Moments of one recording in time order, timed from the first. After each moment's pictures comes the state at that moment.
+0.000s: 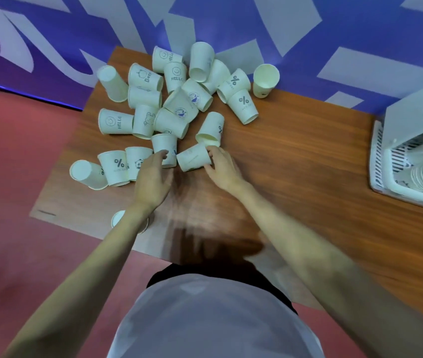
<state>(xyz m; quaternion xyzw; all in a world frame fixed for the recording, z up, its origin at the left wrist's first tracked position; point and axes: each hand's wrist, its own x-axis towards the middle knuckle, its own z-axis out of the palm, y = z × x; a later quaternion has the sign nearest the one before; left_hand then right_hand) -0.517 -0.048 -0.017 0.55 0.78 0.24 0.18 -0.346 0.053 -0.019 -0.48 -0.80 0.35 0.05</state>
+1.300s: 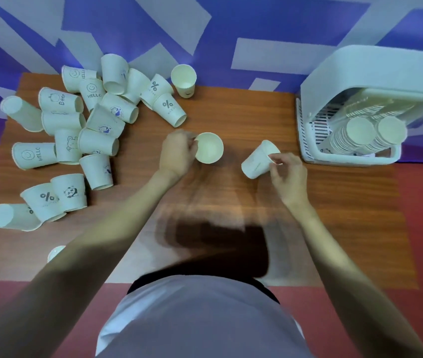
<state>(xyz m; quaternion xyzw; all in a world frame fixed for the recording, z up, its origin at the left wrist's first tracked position) -0.343 0.089 0.013 0.68 0.67 0.21 0.21 -0.084 0.042 0.028 -0.66 -0.67 0.19 0.28</state>
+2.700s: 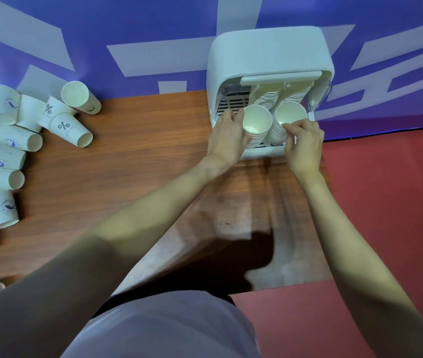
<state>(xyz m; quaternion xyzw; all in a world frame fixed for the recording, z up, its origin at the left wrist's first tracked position) 0.001 0.144 0.031 0.78 0.57 0.15 0.21 0.180 0.109 0.017 -0.74 -0.62 0.06 0.25</state>
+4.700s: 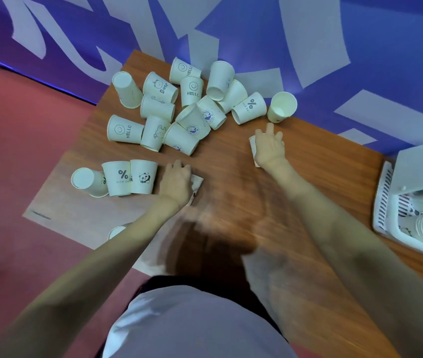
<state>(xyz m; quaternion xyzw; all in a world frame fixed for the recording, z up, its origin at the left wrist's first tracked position) -0.495 0.017 -0.012 0.54 0.81 0.01 0.24 -0.333 0.181 0.015 -0.56 -0.79 0.15 -0.19</state>
